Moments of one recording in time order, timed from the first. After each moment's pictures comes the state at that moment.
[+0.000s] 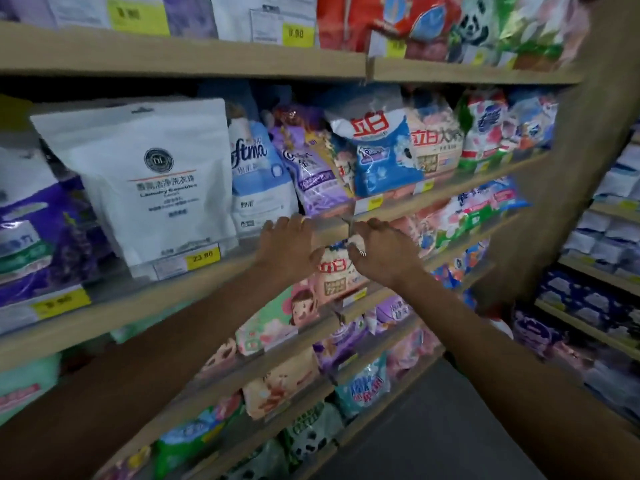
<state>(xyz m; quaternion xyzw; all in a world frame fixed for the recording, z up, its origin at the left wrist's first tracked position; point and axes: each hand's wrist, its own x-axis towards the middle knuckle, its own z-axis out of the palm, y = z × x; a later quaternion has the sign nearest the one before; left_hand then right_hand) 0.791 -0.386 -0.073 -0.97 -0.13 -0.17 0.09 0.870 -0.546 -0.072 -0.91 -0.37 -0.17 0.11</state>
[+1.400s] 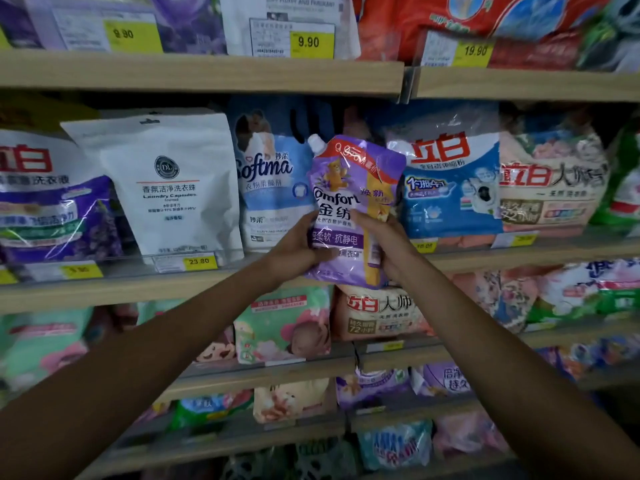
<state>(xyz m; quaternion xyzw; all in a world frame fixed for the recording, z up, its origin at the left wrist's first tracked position) 0.857 -0.404 -0.050 -0.78 -0.22 -0.27 -0.53 1.006 -0.472 -0.053 -0.54 -0.30 0.33 0.71</state>
